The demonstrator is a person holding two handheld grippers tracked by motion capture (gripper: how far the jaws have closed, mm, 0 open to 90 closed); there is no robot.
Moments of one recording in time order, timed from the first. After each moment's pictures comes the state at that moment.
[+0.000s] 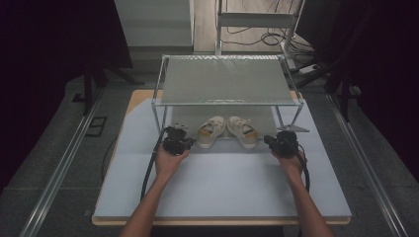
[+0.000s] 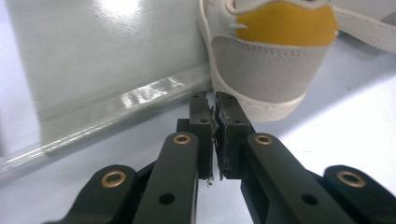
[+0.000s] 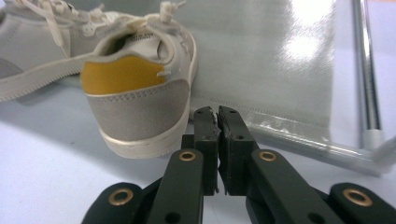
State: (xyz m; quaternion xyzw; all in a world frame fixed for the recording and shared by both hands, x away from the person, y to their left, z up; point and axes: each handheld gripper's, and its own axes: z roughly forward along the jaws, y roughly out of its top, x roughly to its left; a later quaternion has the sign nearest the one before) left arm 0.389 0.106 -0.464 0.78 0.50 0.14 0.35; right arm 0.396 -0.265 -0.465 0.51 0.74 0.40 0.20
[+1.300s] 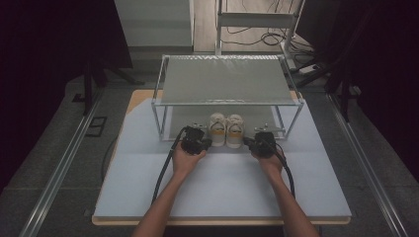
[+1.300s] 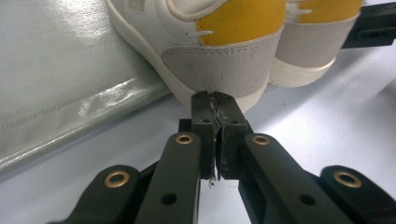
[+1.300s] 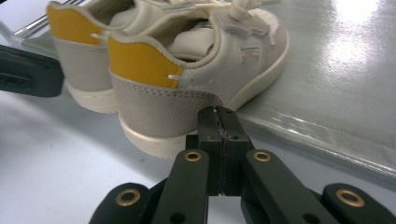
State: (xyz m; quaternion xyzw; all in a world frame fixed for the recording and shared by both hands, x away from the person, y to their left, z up) left arm 0.399 0.055 -0.467 0.79 0.47 0.09 0.37; right arm 0.402 -0.204 -0.478 0.46 0.76 0.42 0.17
